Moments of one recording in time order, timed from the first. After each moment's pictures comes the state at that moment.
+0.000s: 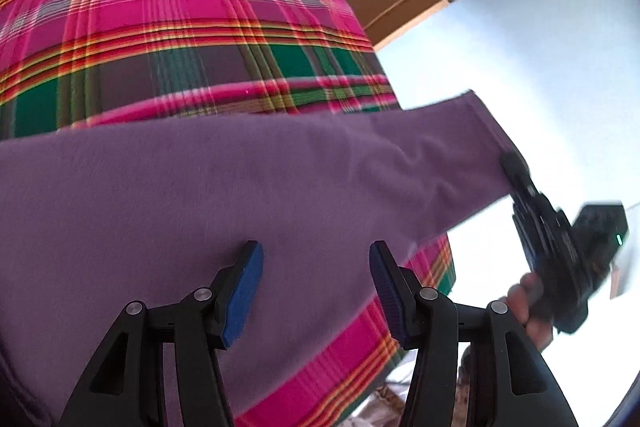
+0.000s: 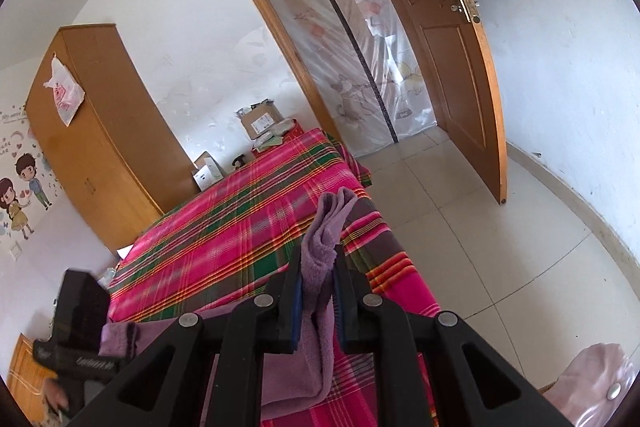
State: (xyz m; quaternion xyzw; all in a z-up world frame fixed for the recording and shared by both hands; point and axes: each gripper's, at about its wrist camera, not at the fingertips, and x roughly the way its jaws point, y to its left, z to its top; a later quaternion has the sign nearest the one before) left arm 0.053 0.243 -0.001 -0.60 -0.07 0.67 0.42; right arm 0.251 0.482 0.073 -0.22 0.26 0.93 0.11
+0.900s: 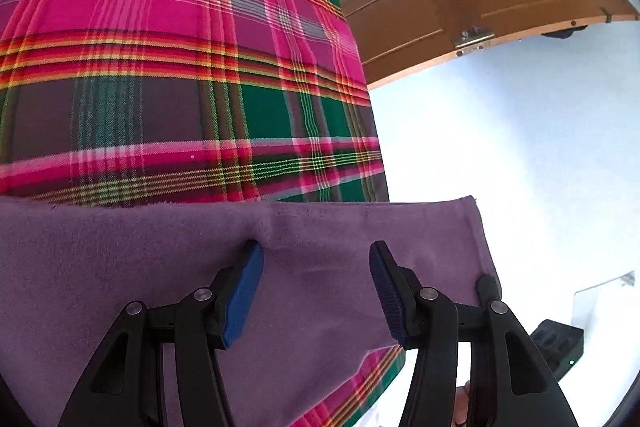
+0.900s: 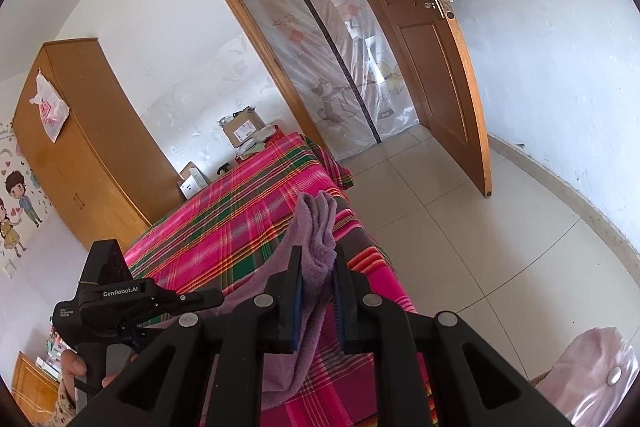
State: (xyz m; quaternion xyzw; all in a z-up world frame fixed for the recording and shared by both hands) left arm 0.016 0.296 -0.017 -0.60 -0.20 0.66 0.41; right arm 0.269 0.495 0.066 -0.21 0.28 0.92 0.14
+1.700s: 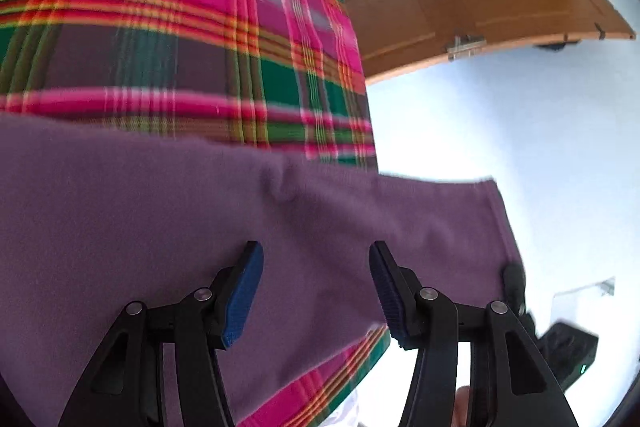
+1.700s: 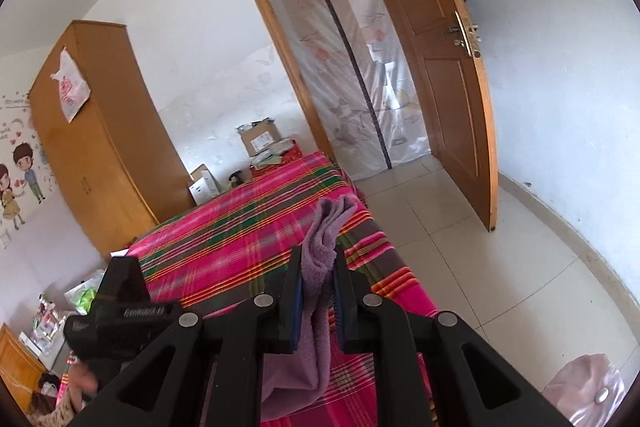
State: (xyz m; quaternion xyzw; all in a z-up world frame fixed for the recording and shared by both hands) left arm 0.038 0.263 -0.022 -0.61 -0.23 0.63 0.42; right arm 0.267 0.452 0.095 -0.19 0.22 0.94 0.15
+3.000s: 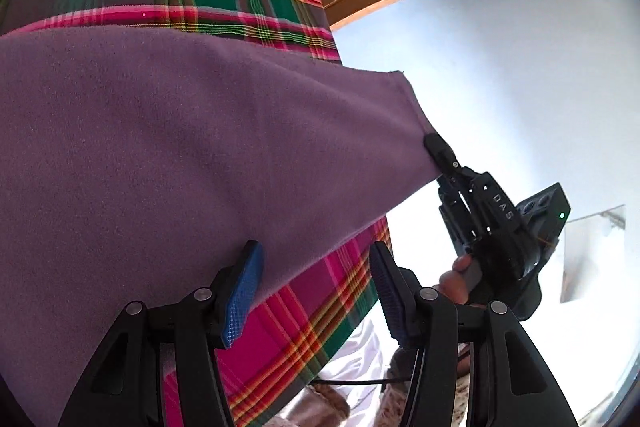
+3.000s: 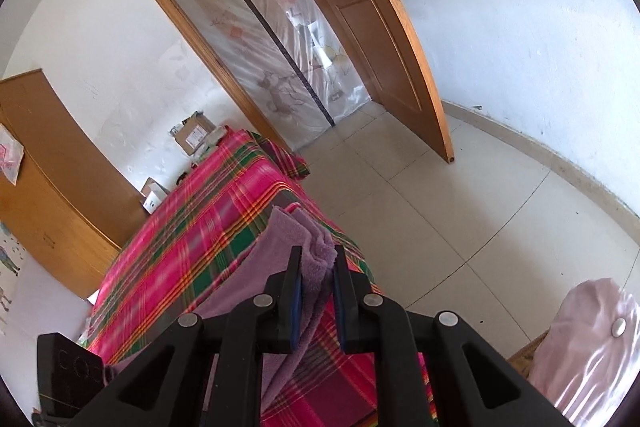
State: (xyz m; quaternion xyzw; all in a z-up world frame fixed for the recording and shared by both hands) left arm 0.105 0.256 -0.015 -0.62 -0.14 0.60 0.48; right arm 0.266 0.530 0.035 -0.25 0.34 0.88 0.22
